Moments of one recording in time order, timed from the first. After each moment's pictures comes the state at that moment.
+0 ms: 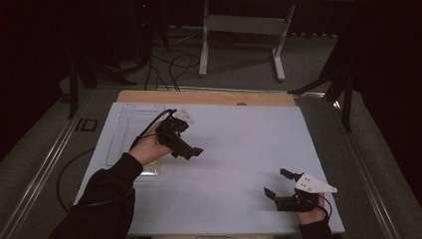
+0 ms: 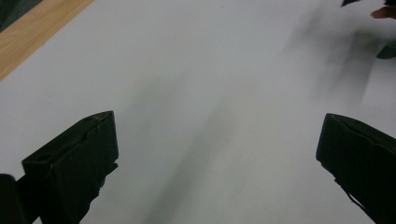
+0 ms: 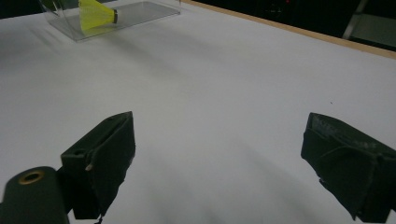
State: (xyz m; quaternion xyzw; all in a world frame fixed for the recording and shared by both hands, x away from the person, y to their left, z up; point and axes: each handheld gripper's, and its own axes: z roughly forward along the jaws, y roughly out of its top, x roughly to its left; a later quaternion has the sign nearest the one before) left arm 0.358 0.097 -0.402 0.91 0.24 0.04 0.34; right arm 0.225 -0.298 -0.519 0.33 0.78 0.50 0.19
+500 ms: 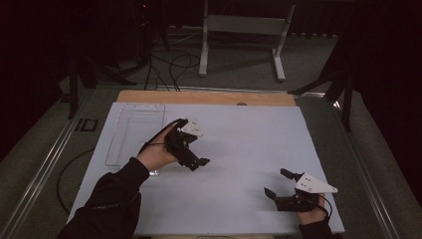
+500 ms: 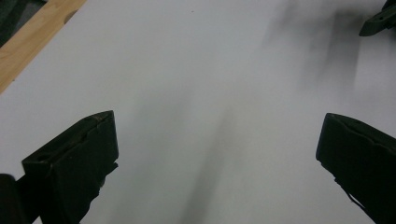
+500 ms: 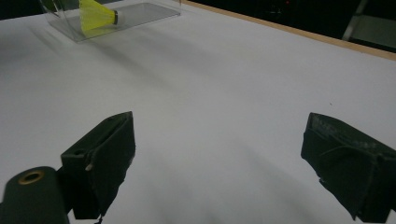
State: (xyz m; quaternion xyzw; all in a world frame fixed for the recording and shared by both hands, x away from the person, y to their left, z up) left arm 0.342 0.077 -0.418 0.92 0.17 0.06 0.35; right arm 0.225 -0.299 -0.518 0.33 0.77 0.50 0.19
